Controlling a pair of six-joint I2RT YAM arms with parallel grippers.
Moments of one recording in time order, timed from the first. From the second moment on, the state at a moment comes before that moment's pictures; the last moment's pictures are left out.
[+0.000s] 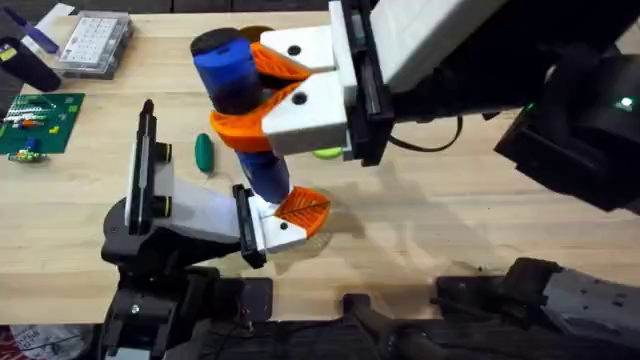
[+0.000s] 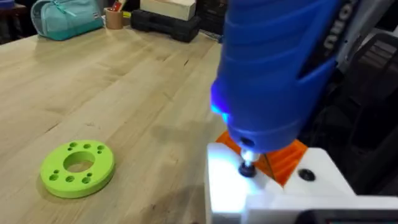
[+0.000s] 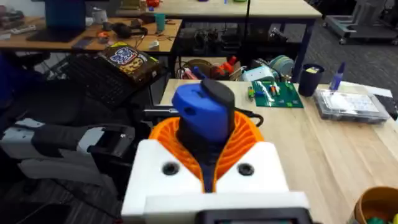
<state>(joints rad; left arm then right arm) -0.08 0.00 0.01 -0.13 1.21 -0.08 0.82 1.19 0.98 0.15 -0.80 -0.05</state>
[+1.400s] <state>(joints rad) -0.08 0.00 0.01 -0.12 1.19 -0.07 0.77 1.24 1.13 0.26 -0.82 -0.04</state>
